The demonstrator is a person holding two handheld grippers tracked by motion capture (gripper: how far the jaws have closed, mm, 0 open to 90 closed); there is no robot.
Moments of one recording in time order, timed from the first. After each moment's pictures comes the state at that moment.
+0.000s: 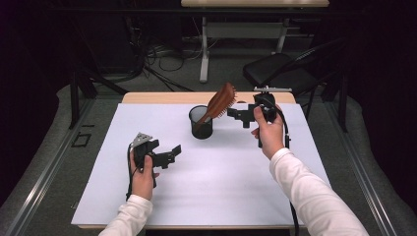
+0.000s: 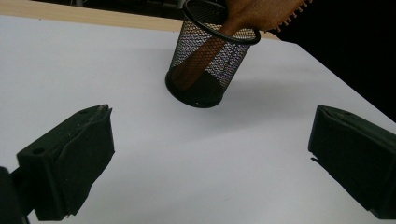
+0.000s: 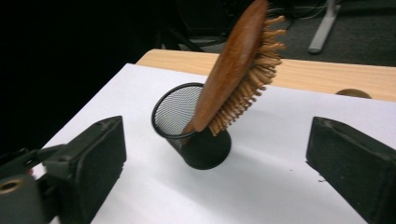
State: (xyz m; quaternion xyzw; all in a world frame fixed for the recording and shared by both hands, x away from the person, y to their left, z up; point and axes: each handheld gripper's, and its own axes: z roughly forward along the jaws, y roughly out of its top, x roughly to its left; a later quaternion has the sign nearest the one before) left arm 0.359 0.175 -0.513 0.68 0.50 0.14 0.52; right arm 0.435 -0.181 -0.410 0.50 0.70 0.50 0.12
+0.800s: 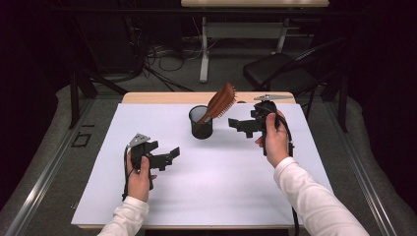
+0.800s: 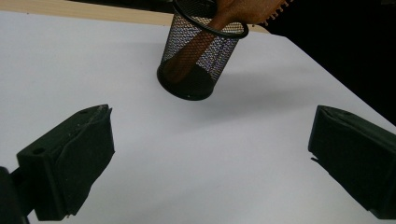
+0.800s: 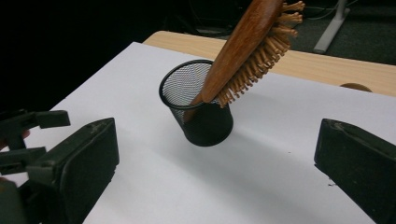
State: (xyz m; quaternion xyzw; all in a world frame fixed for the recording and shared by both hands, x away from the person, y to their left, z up) left arm 0.354 0.182 -0.507 0.69 0.49 0.12 0.52; right arm 0.411 -0.186 -0.416 0.46 0.73 0.48 0.13
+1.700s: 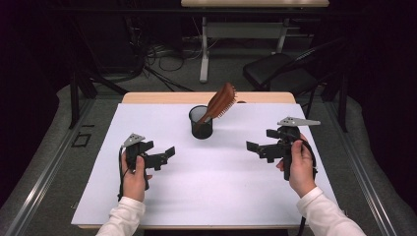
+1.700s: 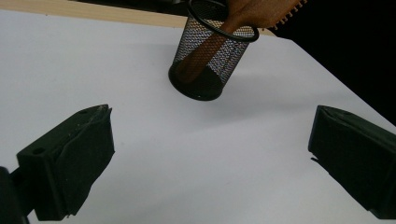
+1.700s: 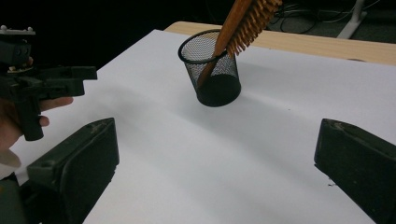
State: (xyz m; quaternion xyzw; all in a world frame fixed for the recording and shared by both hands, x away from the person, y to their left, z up) left arm 0.353 0.195 -0.506 0.68 0.50 0.12 0.52; right arm 0.345 -0.236 -0.433 0.43 0.73 0.51 0.11
